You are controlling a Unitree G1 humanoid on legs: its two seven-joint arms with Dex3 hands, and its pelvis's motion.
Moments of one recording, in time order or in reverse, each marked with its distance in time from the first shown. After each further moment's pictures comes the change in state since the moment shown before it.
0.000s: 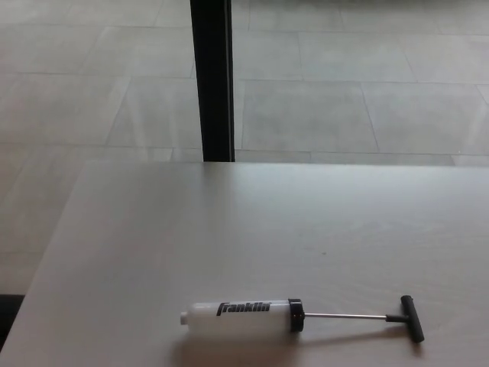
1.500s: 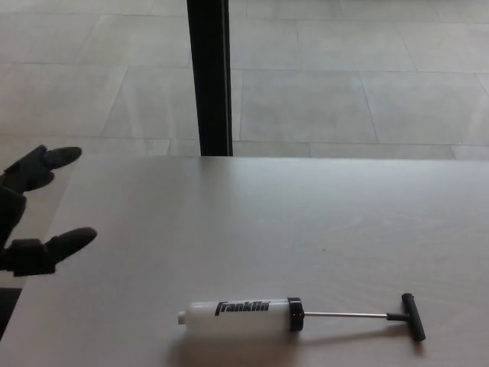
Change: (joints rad) left_arm -0.363 -0.018 -0.443 -1.106 0.345 -0.178 0.182; right_arm -0.141 0.012 0.046 -0.754 0.134 -0.002 0.070
